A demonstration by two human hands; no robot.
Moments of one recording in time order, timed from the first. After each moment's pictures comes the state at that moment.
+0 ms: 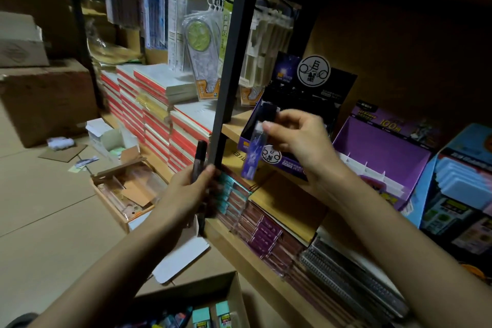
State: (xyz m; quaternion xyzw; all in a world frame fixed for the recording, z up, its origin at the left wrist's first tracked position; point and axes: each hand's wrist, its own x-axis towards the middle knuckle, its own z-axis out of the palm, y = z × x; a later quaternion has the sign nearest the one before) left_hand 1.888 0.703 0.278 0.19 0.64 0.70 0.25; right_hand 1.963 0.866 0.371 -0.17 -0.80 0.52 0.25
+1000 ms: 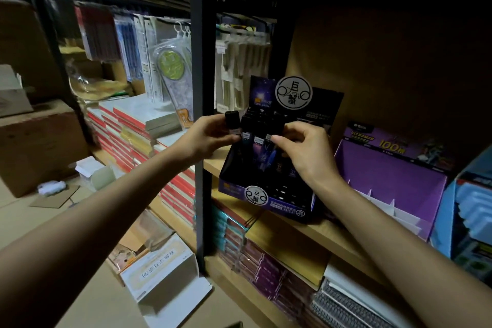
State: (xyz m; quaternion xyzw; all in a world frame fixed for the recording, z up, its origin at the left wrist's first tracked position) left_hand 1.769 0.839 0.357 0.50 0.65 0.55 0.17; right_hand 1.914 0.972 0.354 -0.20 -0.79 0.43 0.39
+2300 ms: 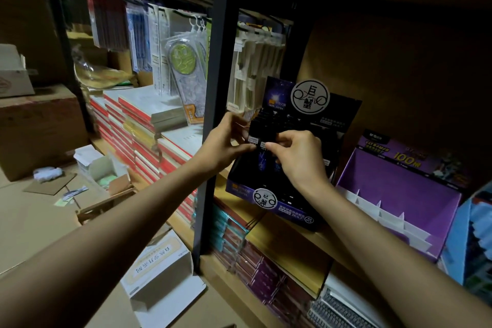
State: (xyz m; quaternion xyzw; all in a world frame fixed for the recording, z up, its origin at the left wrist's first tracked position) left_hand 1.759 0.859 0.322 0.50 0.67 0.55 0.02; right_hand 1.886 0.959 0.345 -0.24 -0.84 0.30 0.37
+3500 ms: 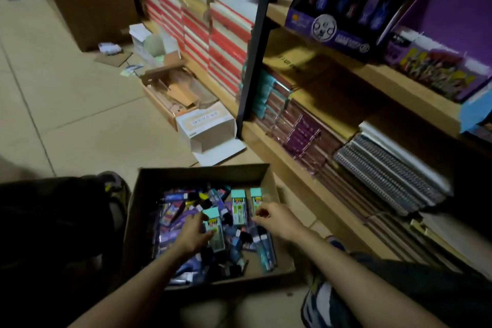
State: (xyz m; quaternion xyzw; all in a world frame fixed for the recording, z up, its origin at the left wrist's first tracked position) left_hand 1.994 0.588 -0.043 0.14 0.86 0.34 0.35; right_hand 2.079 0.792 0.035 -0.21 -0.89 0.36 -0.21
